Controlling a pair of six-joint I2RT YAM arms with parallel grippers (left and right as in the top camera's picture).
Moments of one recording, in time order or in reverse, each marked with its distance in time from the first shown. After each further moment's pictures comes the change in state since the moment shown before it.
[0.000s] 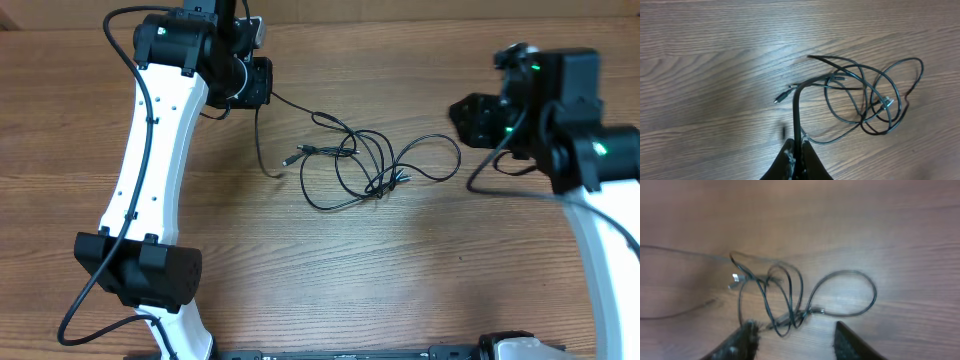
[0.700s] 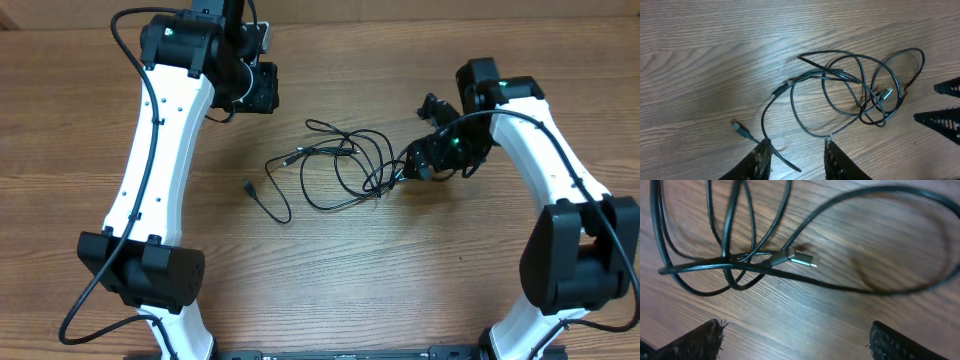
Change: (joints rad) left arm -0.027 0.000 0.000 -0.025 -0.003 0.005; right arm 0.014 0.483 -0.021 -0.124 -0.084 -0.481
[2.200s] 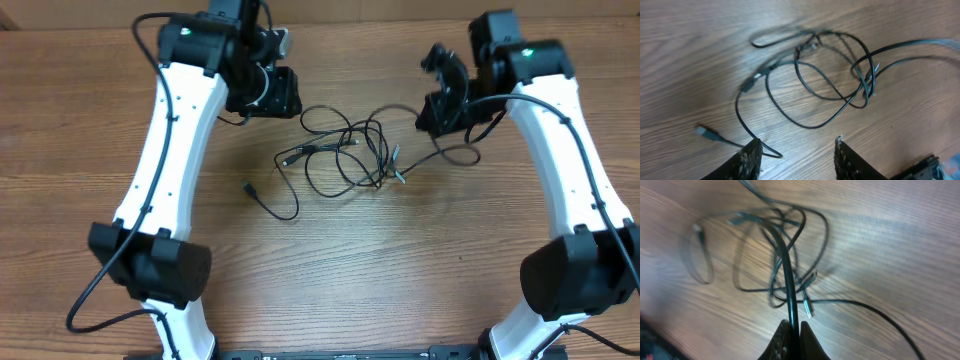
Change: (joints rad) left arm -0.048 0.043 0.000 -0.004 0.112 0.000; right arm 0.013 -0.028 0.384 -0.170 -0.098 0.091
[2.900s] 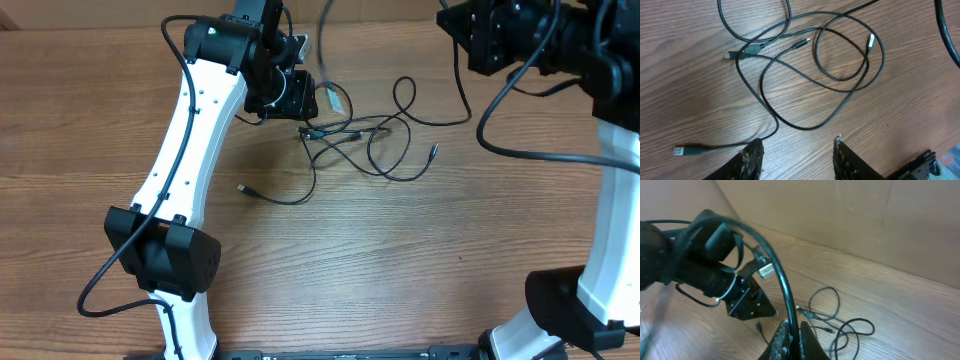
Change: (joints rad) left arm -0.030 0.043 -0.001 0.034 0.028 0.000; right arm 0.001 -0.060 0.676 -0.072 -0.097 0.134
